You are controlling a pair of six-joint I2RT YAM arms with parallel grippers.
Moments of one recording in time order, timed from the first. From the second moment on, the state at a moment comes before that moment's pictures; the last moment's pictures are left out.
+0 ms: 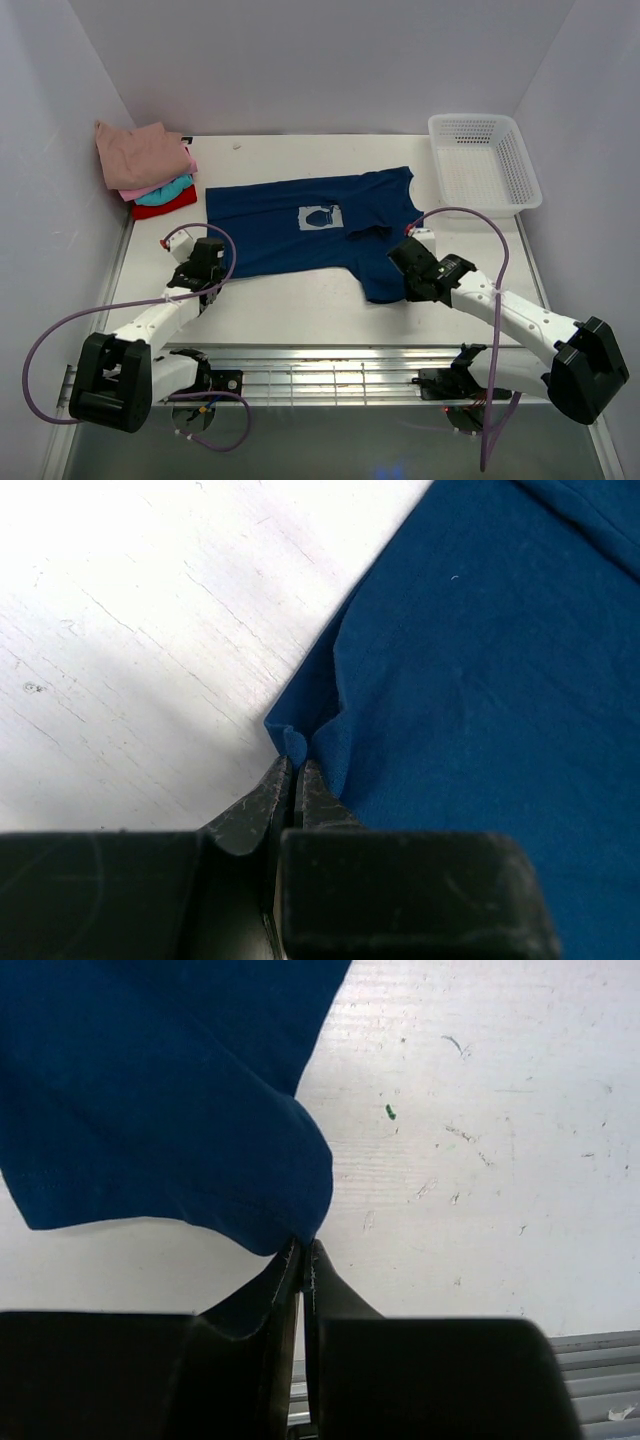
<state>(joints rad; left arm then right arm) -0.22 1.12 0.44 -0.13 -0.57 -0.80 0.73 1.12 0.74 -0.79 0.43 0.55</state>
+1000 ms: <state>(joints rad) -0.04 1.70 0.96 -0.11 -0.36 -0.68 0.39 2.05 1.90 -0.66 0.45 0.12</state>
